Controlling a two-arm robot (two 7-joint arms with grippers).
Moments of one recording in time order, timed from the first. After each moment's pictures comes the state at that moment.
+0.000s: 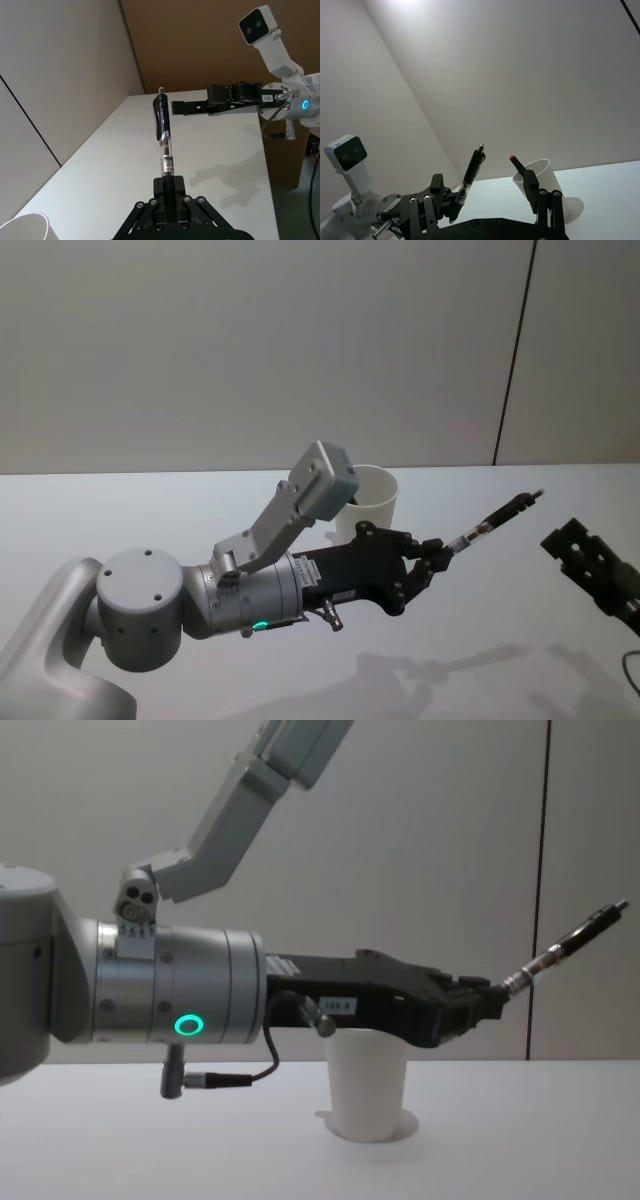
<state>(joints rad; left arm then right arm) -0.40 0.18 0.31 -1.47 -0.06 0.18 -0.94 -0.01 0.34 -0.04 -1.51 0.97 0.02 0.84</state>
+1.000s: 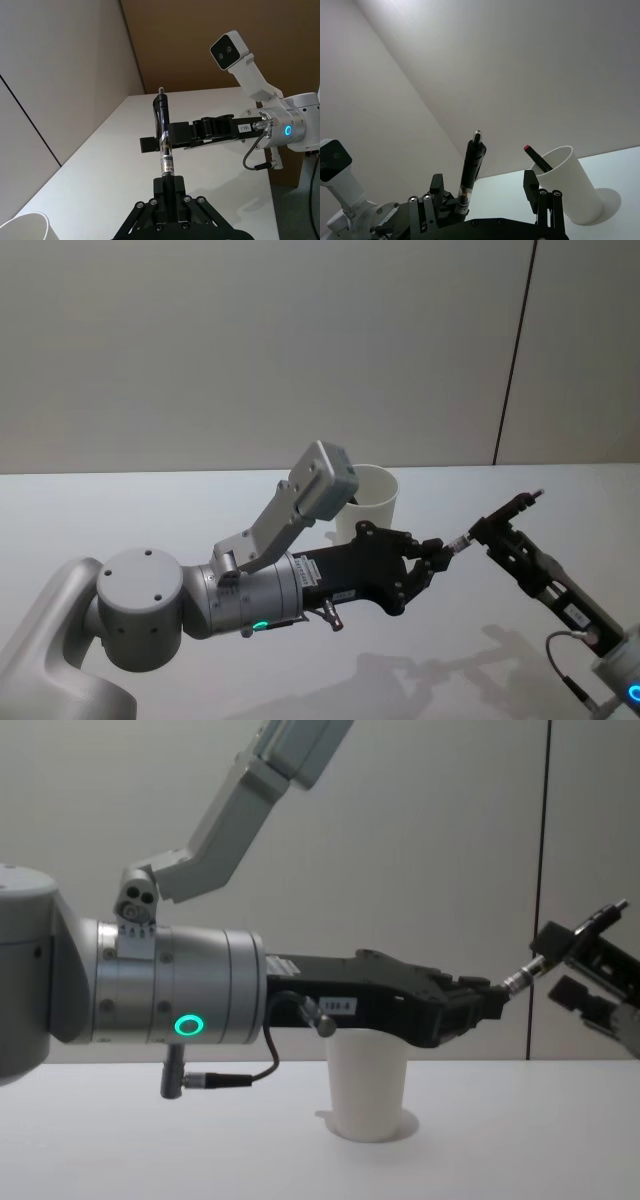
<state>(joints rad) -0.40 0.18 0.31 -1.47 -0.06 0.18 -0.94 0.10 0.25 -0.14 -1.40 0.97 0.06 0.81</state>
